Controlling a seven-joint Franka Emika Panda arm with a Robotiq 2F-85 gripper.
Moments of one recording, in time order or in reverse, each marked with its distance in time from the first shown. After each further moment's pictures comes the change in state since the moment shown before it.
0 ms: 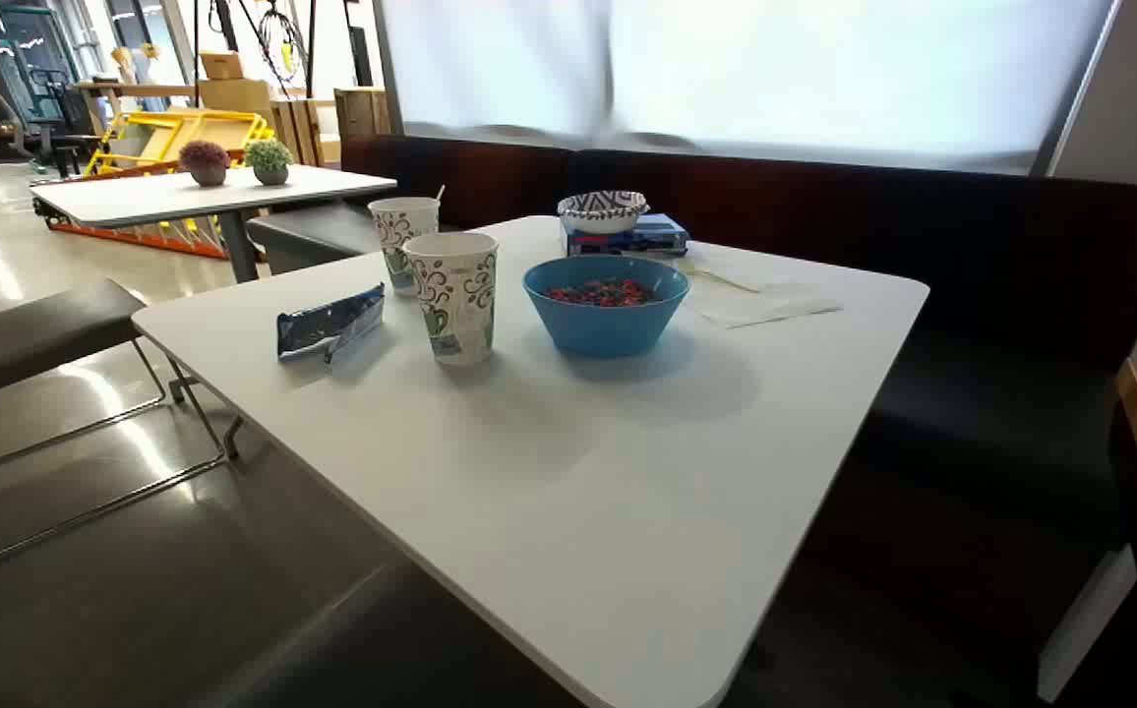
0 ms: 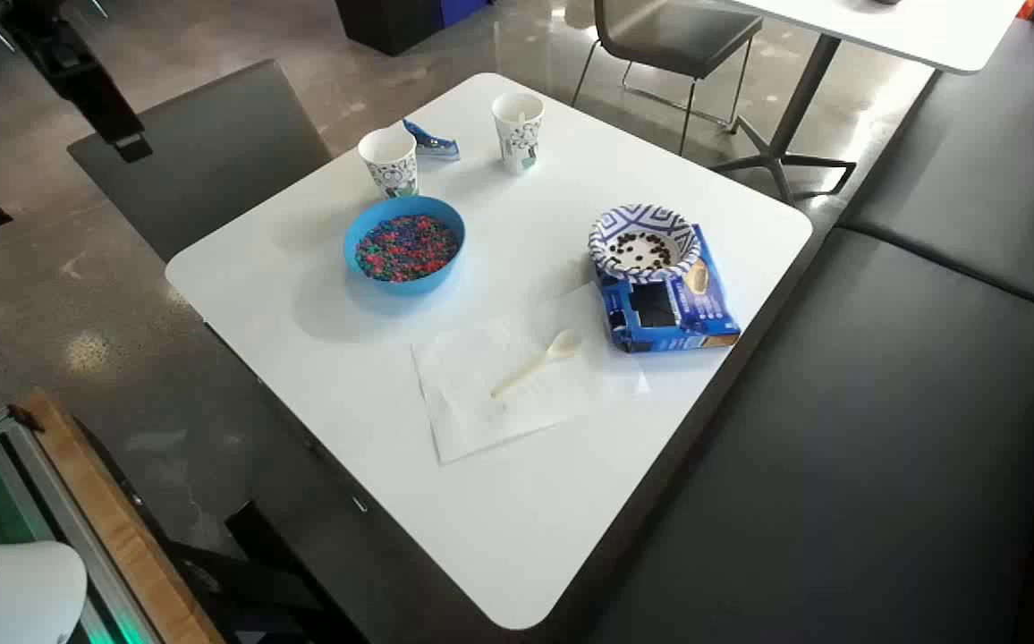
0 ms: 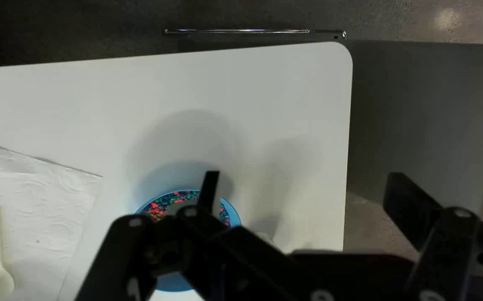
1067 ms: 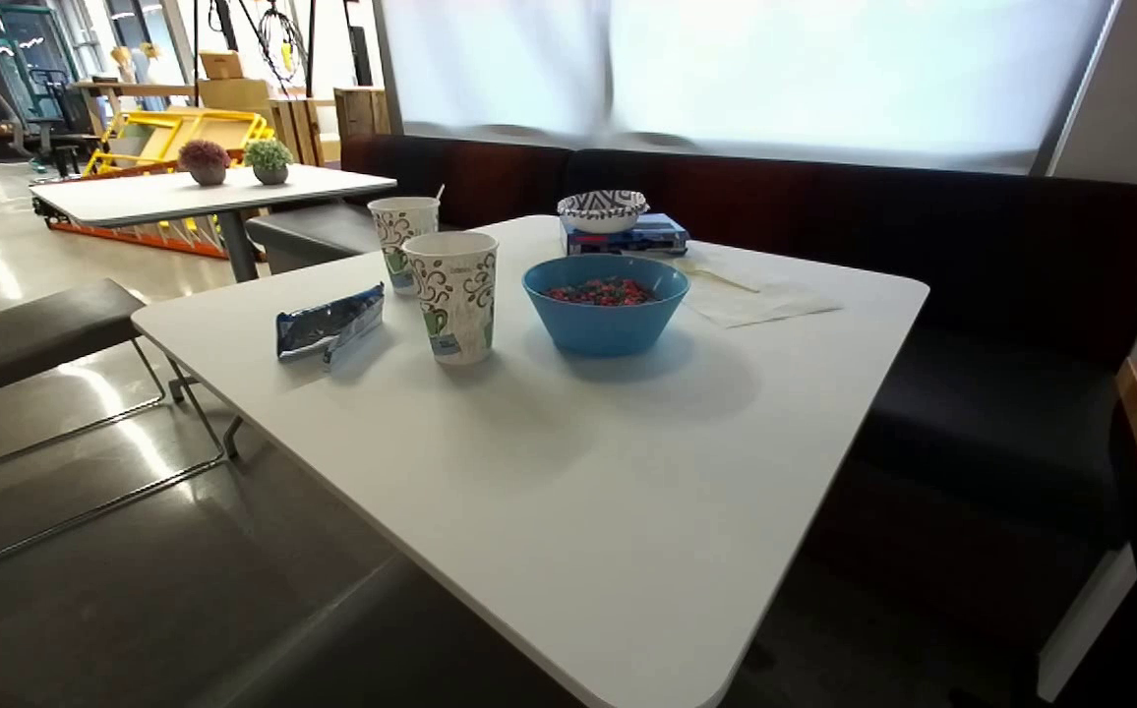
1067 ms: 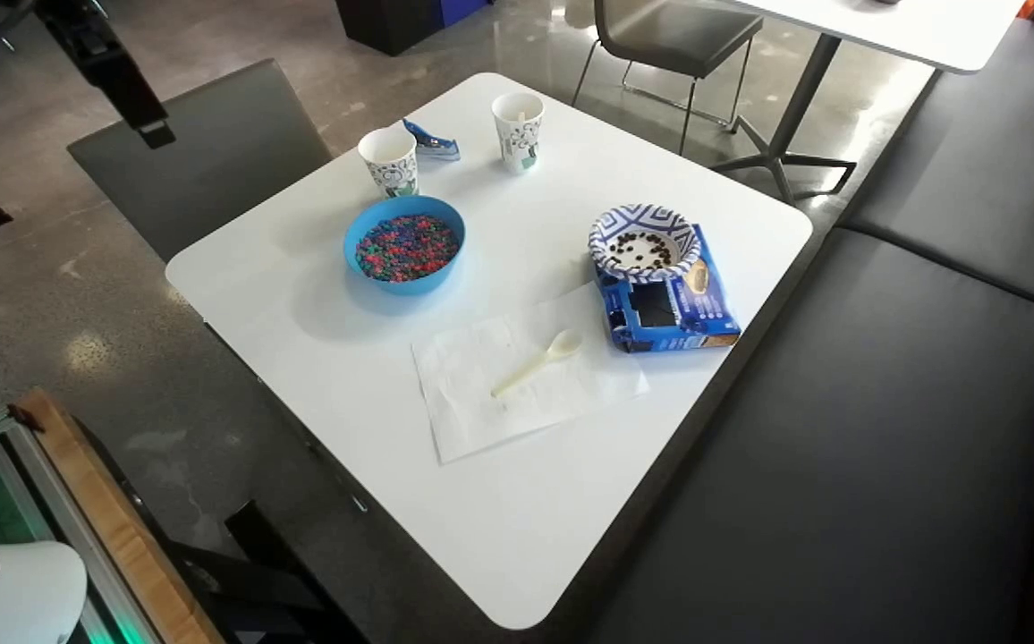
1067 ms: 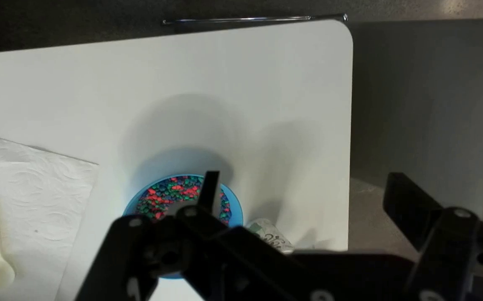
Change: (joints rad) arm -0.002 0.078 0.022 0.047 0.004 0.051 0.043
